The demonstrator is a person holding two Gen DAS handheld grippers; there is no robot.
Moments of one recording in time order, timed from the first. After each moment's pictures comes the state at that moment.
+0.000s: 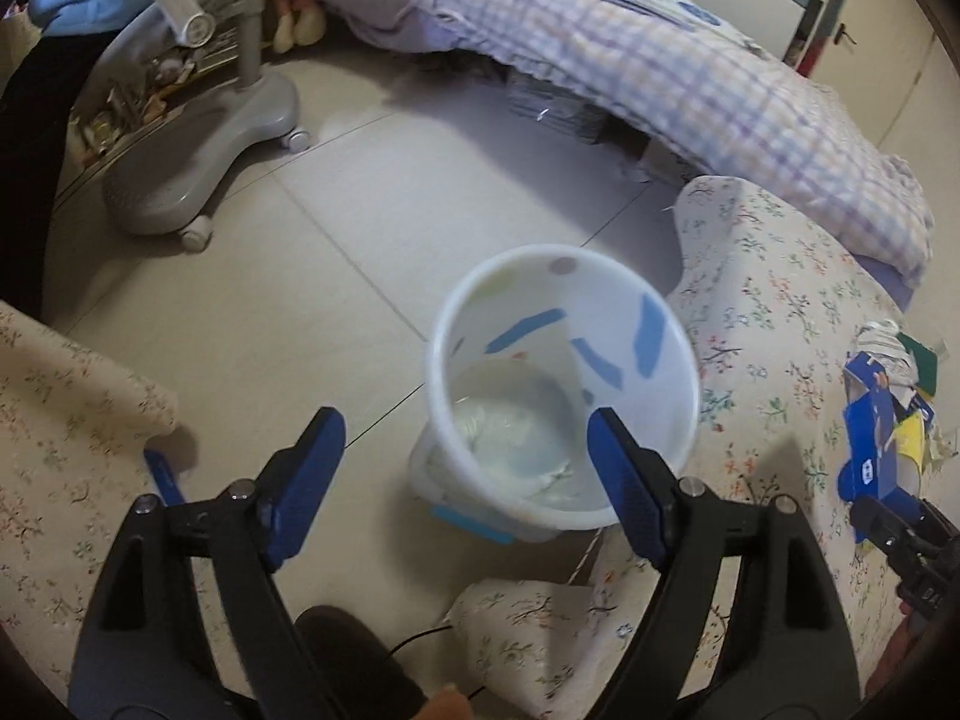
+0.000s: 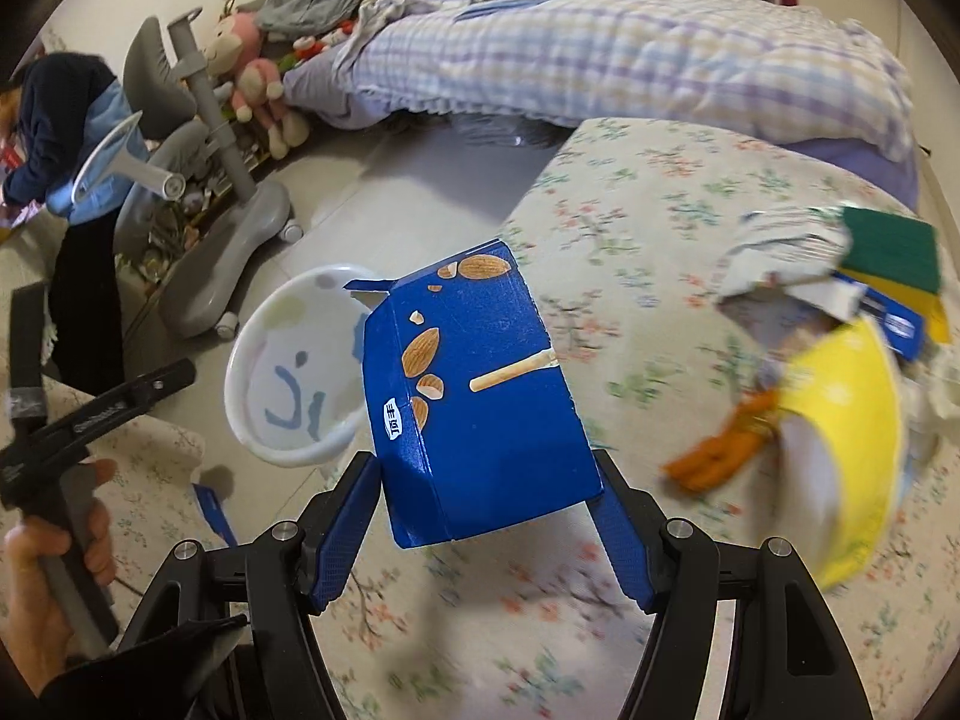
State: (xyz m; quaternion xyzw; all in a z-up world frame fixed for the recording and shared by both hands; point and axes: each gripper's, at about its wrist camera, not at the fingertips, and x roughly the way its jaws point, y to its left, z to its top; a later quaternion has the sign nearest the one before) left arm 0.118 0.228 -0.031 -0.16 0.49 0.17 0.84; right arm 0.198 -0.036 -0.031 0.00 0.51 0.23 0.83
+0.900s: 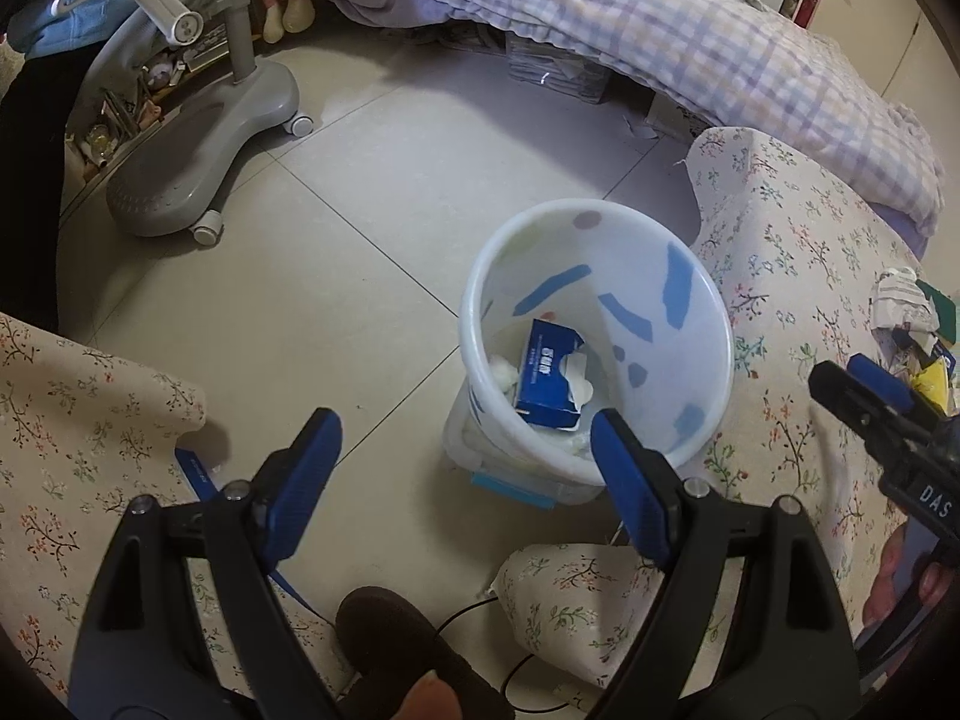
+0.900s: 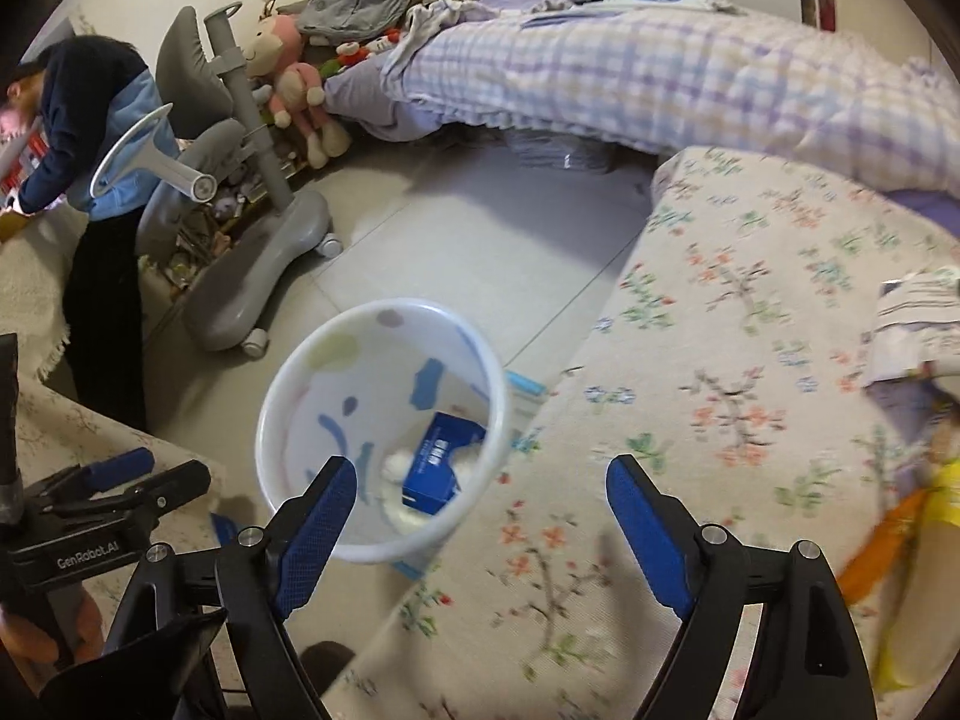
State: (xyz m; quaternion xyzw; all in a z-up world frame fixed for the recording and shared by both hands) left arm 0.114 0.229 -0.034 -0.12 0.53 0.15 0.83; right arm 0.215 0.031 -0.041 0.00 0.47 0.27 0.84
